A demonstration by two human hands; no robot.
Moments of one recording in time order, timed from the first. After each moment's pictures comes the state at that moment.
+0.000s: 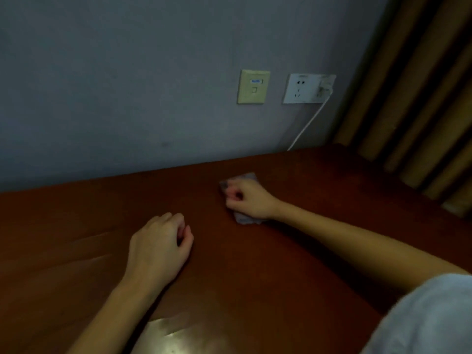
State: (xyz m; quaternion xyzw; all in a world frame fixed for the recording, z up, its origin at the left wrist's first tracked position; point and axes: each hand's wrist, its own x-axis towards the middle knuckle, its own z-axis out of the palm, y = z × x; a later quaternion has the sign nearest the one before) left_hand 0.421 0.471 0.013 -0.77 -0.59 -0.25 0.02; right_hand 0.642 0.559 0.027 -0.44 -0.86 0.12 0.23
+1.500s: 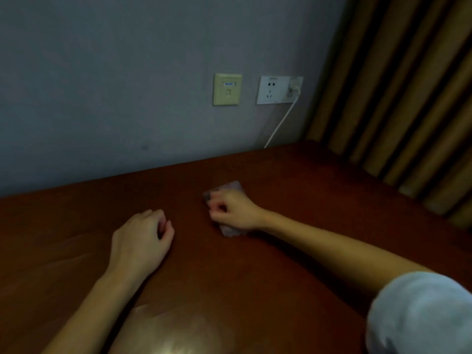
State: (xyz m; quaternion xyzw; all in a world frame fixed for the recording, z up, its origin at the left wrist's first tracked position) left_hand 0.420 0.470 0.013 -0.77 -0.59 -0.25 0.02; right_hand 0.644 0.509 0.030 -0.47 -0.86 0.11 0.17
